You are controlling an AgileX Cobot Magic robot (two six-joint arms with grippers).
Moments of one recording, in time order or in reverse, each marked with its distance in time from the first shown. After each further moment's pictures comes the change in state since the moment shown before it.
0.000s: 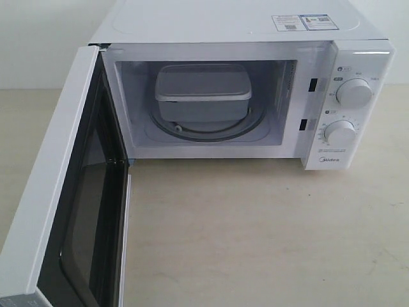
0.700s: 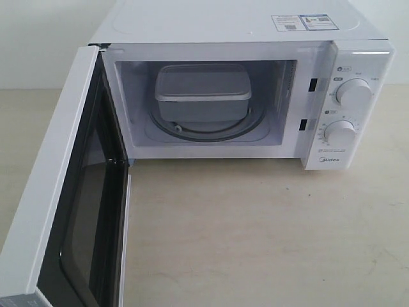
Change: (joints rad) left arm 0.000 0.000 0.000 0.000 0.000 0.000; right arm 0.151 -0.011 0.006 -0.668 0.335 0.579
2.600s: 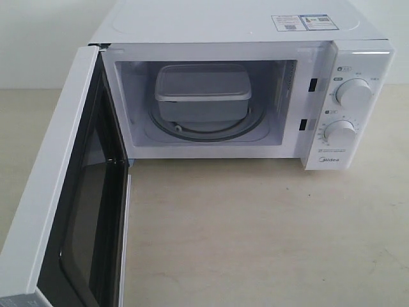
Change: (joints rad) left arm 0.000 0.000 0.000 0.000 0.000 0.000; right arm 0.037 -0.013 0.000 0.013 0.010 0.054
